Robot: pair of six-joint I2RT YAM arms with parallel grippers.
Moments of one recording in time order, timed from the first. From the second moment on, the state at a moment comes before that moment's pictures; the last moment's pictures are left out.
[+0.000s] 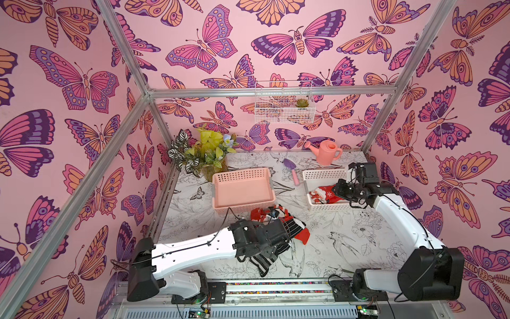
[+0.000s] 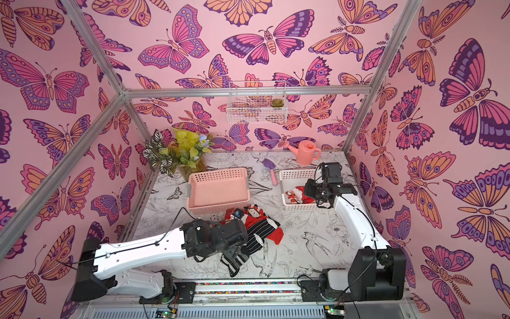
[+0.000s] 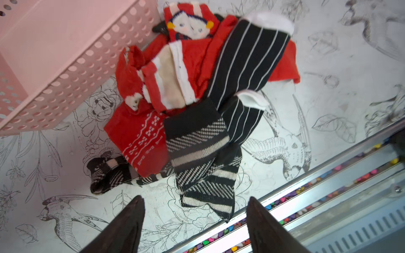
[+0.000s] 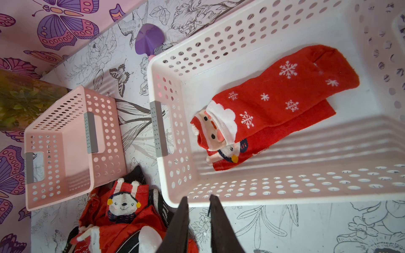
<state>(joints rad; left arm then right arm) -1.26 1.35 1.12 -1.04 -0.35 -0.67 0.03 1.32 1.06 -0.65 -0.25 0.41</state>
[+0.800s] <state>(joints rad) -1.34 1.55 1.09 -1.04 -0.33 -0.86 0.03 1.32 1.06 -0.65 -0.26 0.41</state>
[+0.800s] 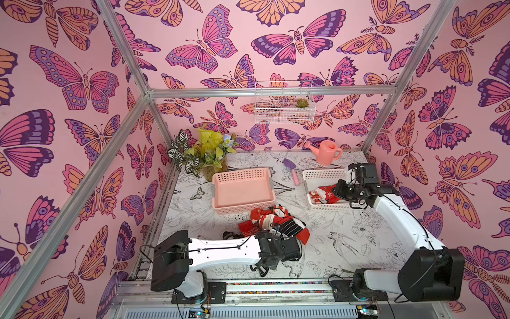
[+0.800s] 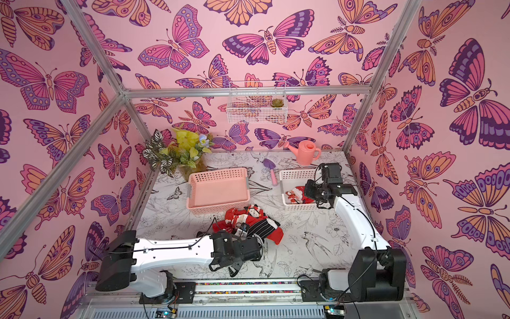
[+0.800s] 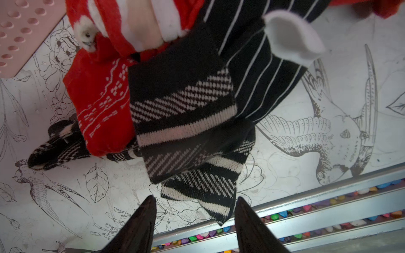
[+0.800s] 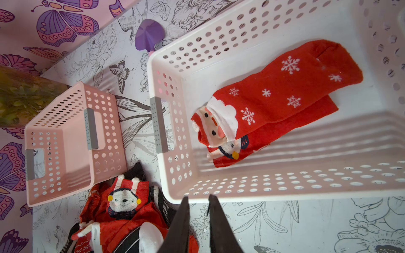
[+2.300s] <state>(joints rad) -1.23 1.62 1.01 -0.84 -0.25 -0.74 0.03 1.32 1.06 -0.66 -0.26 0.40</state>
